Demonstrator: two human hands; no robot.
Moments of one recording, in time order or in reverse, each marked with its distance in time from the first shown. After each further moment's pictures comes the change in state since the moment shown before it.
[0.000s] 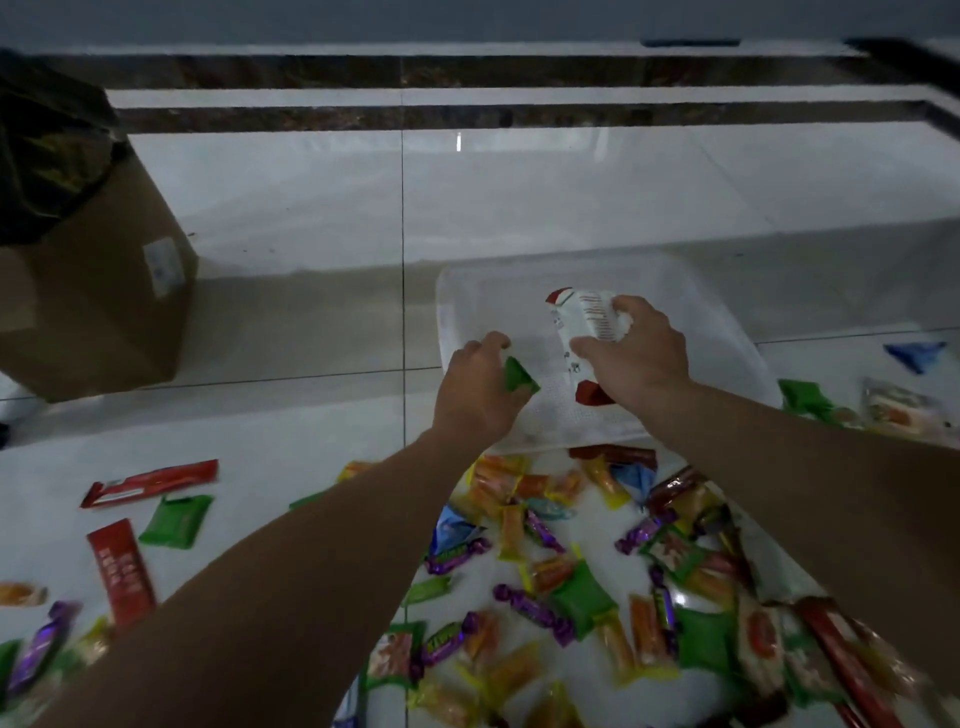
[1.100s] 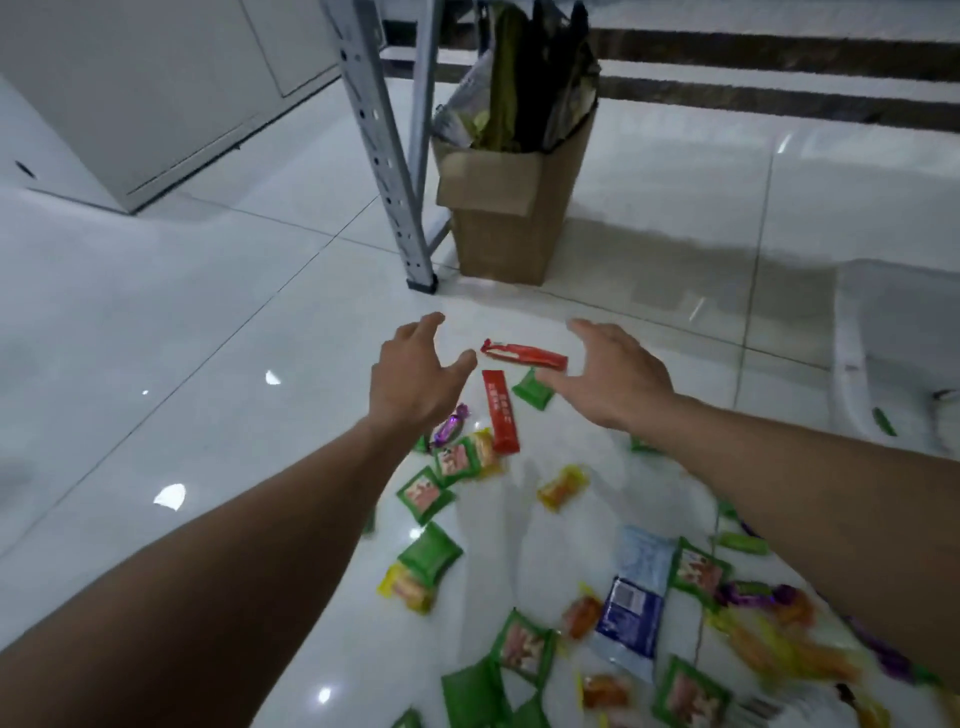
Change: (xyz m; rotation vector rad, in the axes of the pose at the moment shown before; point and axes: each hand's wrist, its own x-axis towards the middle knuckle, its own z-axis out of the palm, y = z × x) left_hand -0.251 -0.229 -0.264 0.207 0.427 -0.598; right_hand -0.225 -0.166 0.231 -0.474 -0.580 -0.699
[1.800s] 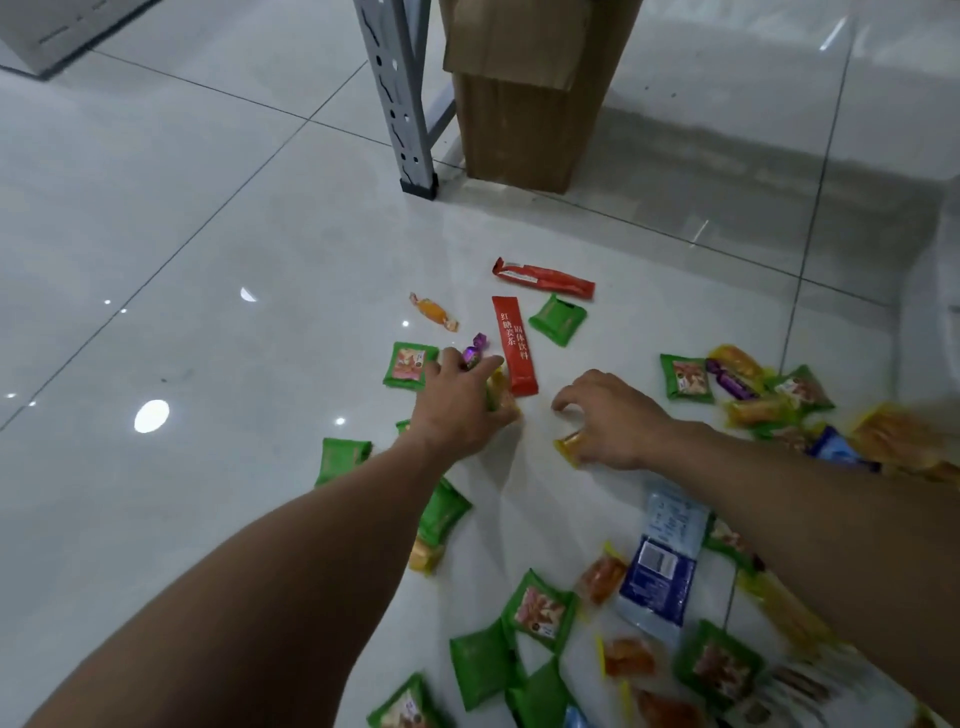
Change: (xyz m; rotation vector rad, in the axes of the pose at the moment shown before) left_hand -0.018 -0.064 0.109 0.215 -0.446 0.041; right_hand 0.002 0.039 0.109 -0.163 -0.466 -0.141
